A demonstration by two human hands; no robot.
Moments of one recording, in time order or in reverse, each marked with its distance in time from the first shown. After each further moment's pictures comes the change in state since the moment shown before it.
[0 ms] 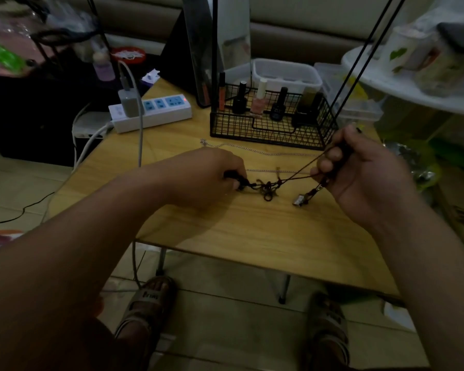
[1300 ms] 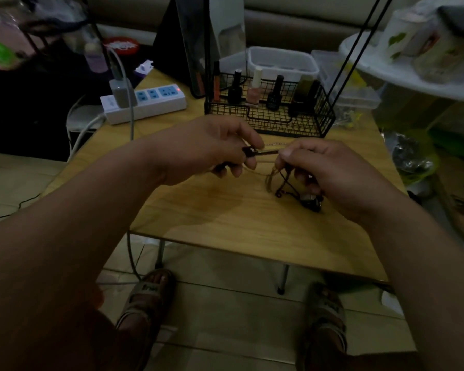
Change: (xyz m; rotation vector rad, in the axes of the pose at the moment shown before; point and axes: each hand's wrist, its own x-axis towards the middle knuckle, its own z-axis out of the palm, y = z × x) left_hand 0.000 0.018 -0.014 -0.737 -0.007 -0.046; right_hand -0.005 0.009 0.010 -0.799 -0.187 -0.010
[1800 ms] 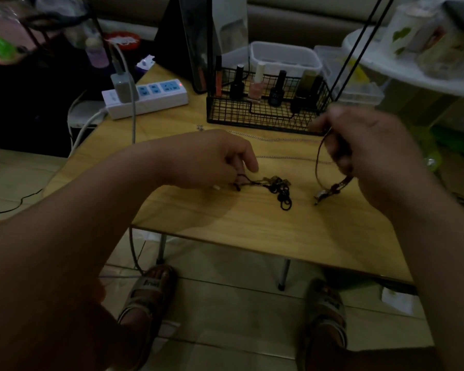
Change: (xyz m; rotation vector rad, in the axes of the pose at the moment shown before) left_hand -0.006 -0.004 0.003 0.511 -0.094 -0.054; right_hand -0.014 -0.009 -0.021 0.015 0.299 -0.116
